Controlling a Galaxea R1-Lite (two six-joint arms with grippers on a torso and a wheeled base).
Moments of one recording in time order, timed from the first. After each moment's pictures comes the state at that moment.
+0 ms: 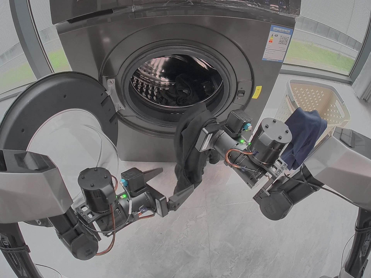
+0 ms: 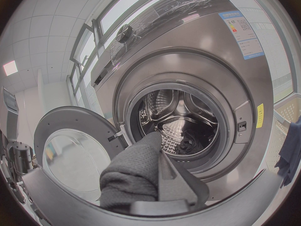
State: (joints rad) left arm -0.59 2.04 -0.42 -1.55 -0.18 -0.07; right arm 0.69 2.17 -1.04 -1.45 -0.08 0.09
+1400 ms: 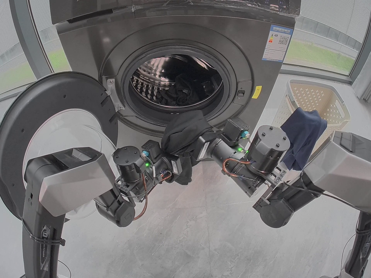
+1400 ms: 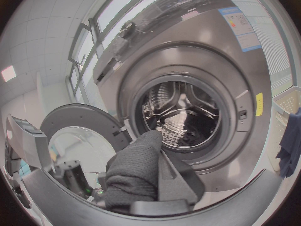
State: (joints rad) left arm -0.50 2.39 -0.99 -1.55 -0.07 -0.08; right arm 0.72 2.16 -0.99 -1.45 -0.12 0.12
